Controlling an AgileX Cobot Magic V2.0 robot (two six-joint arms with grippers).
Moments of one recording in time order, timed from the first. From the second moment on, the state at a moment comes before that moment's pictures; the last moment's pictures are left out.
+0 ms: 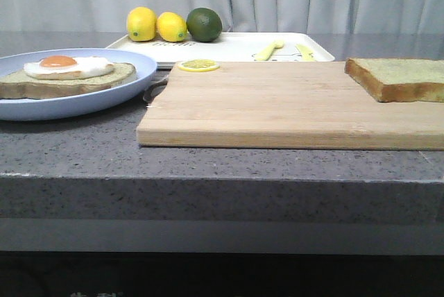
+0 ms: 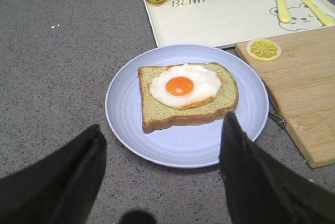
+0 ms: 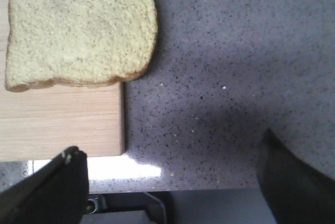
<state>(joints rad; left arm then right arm) -0.35 0.61 -0.78 0.15 0.67 -0.10 -0.21 1.12 -1.18 0.11 1.16 -0.08</state>
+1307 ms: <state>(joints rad) -0.36 0.61 -0.78 0.18 0.67 -0.10 -0.50 1.78 -1.21 0.96 1.20 -0.67</state>
